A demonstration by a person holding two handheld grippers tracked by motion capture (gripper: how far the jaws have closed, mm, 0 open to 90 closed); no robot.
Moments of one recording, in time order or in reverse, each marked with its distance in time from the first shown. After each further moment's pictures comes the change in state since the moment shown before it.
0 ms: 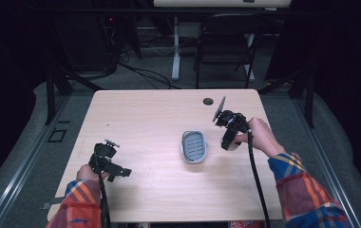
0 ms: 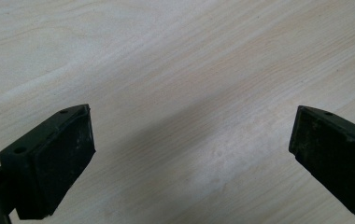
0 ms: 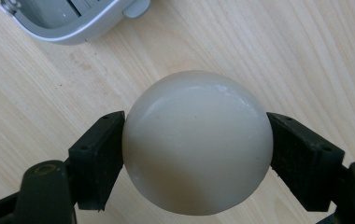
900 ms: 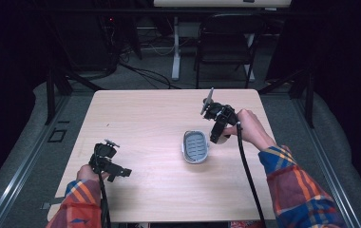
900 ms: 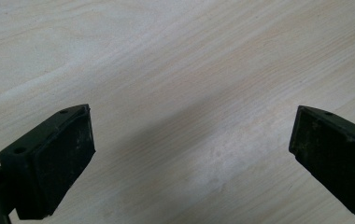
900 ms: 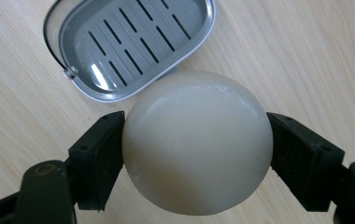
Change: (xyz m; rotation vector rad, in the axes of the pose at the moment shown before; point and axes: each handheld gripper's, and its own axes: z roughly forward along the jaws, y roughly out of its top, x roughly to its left) left arm 0.000 0.000 0.000 -0.001 -0.003 0.000; right arm 0.015 0.036 -0.025 -0.049 -0.010 -0.054
